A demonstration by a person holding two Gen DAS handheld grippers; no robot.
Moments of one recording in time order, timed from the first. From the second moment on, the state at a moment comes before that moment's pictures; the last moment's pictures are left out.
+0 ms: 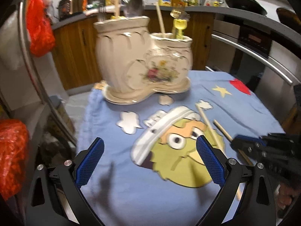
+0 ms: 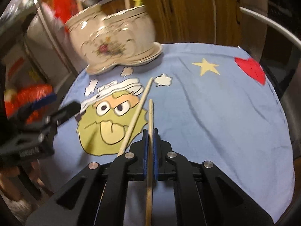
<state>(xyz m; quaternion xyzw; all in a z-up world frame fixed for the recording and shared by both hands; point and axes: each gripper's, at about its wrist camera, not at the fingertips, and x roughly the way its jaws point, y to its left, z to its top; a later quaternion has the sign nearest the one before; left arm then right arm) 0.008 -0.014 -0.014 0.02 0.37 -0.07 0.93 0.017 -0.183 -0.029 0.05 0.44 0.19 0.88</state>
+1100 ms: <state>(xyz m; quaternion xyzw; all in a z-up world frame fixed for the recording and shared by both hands) 0.009 -0.091 -0.026 0.08 0.39 -0.15 0.90 0.020 -0.230 -0.004 0.09 0.37 0.15 0.91</state>
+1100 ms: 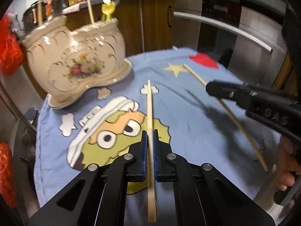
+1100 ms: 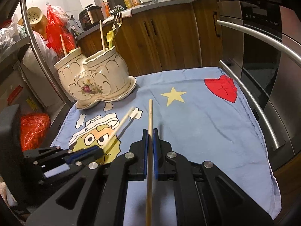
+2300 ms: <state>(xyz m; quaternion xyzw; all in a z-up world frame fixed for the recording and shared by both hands) 0.118 0.063 0.130 -0.11 0.11 -0.19 0.97 0.167 -0.144 0.121 0.14 0.12 0.27 0.95</state>
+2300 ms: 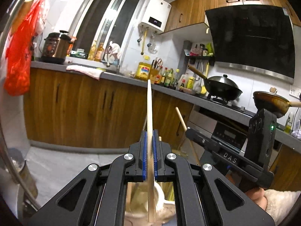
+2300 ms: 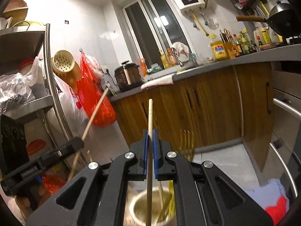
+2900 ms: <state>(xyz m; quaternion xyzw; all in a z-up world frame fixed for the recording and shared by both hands) 0.108 0.057 0.102 -0.05 0.02 -0.18 0.98 0.198 -0.124 0.104 0.13 0.07 0.25 0.96</state>
